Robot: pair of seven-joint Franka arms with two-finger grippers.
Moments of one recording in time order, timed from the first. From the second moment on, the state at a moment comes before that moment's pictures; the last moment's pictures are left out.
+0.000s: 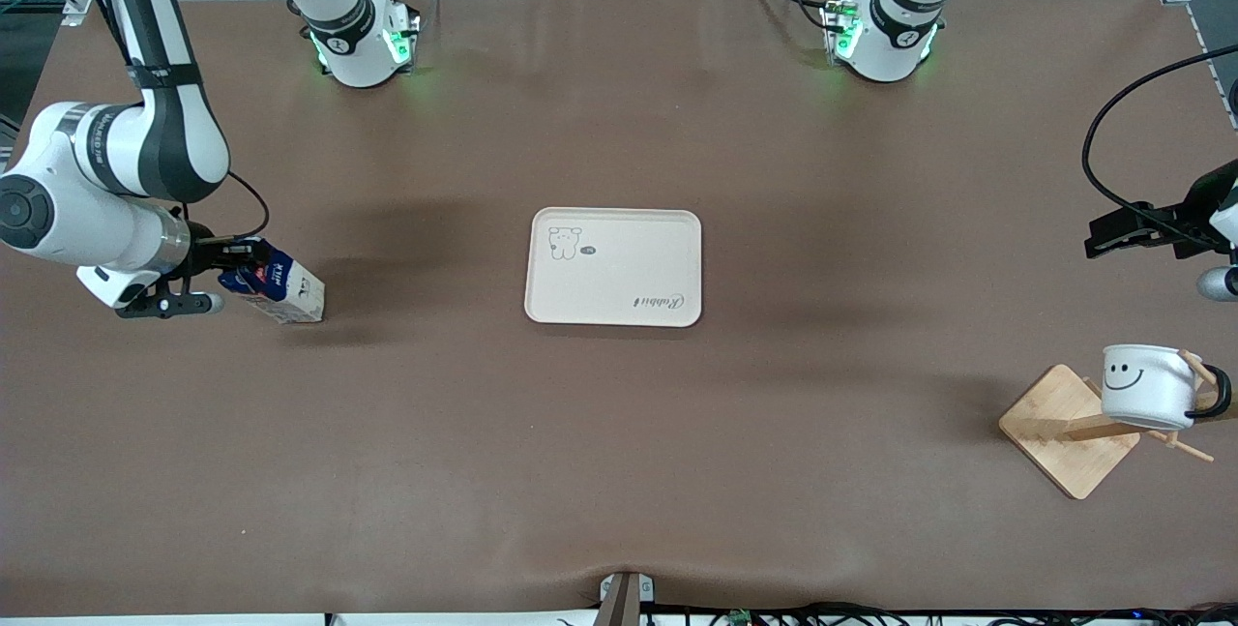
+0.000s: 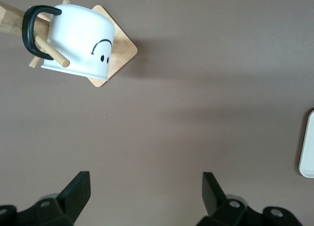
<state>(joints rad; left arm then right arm) 0.58 0.25 -0.66 -1.39 0.18 1.54 -0.04 0.09 0.19 -0.20 -2.05 0.01 2.01 -0.17</state>
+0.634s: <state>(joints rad) 0.58 0.23 -0.70 -1.38 0.18 1.49 -0.04 0.09 0.19 -0.20 -2.07 0.01 2.01 -0.17</state>
